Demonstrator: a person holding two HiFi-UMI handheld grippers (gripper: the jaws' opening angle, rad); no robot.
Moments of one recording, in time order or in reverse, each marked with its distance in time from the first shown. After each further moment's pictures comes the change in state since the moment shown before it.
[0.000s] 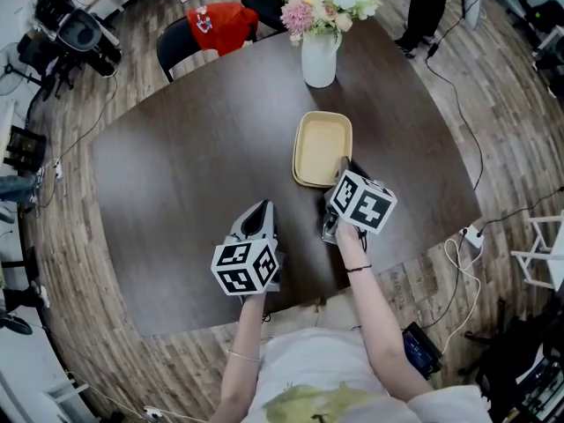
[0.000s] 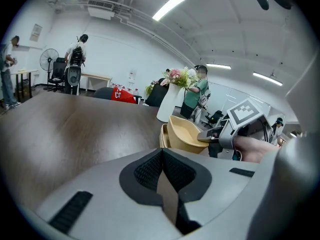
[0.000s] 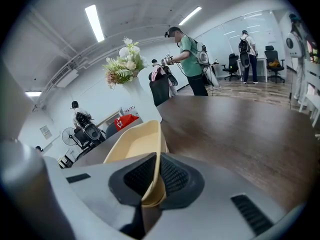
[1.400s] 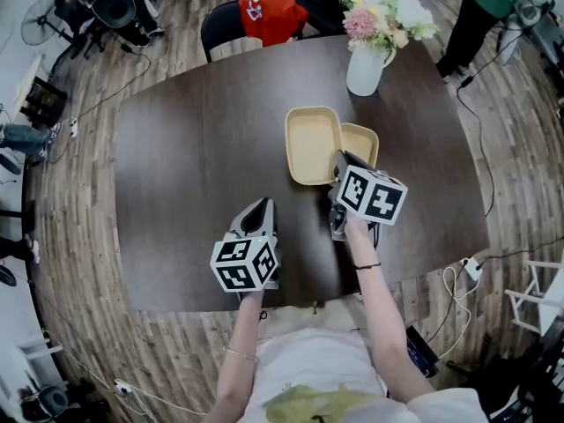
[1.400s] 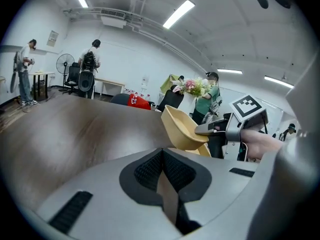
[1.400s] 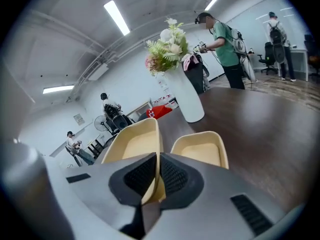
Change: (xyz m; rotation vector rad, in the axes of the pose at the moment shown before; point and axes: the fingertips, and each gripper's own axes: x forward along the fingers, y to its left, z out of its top) left arm -0.041 0.047 0.006 -0.066 -0.071 0.122; right arm 0.010 0.104 -0.009 -0.154 0.113 0.330
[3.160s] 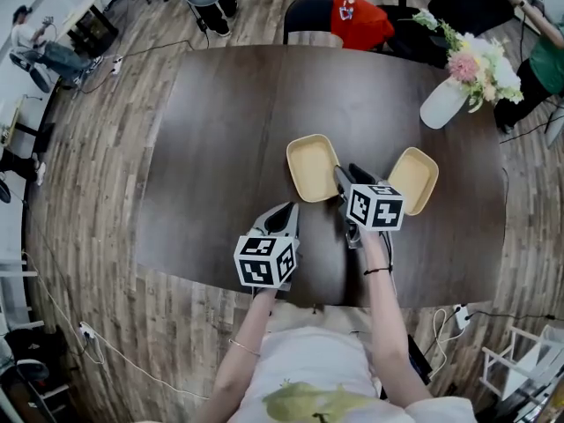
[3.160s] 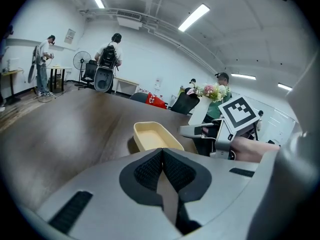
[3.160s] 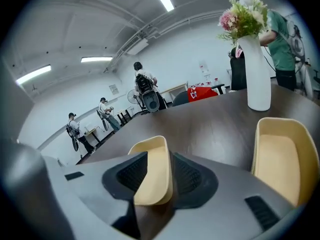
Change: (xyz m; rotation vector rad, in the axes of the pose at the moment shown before) left arm -0.046 0.071 -0.028 -0.106 -0.022 0.100; right arm 0.061 0.117 -0.090 -0.365 0.200 0.288
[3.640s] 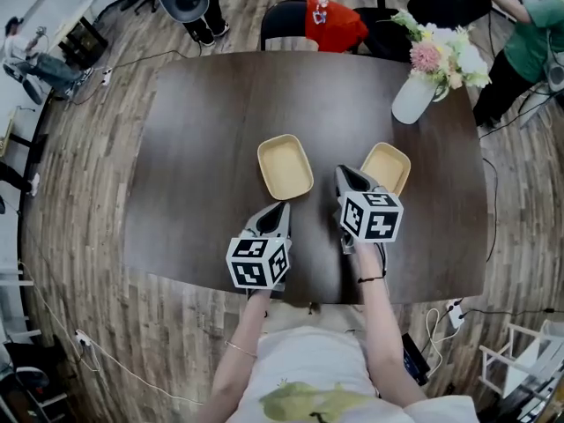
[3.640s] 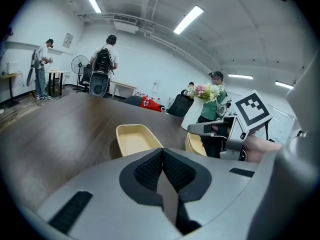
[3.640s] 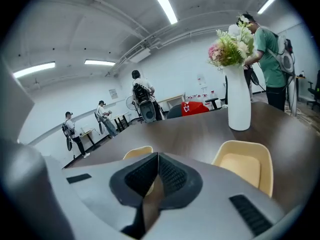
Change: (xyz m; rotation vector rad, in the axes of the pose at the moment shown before) left arm 0.014 -0.054 0.002 0.022 -0.035 0.001; right arm -0.065 -0.036 0.026 -0.051 -0.101 -0.055
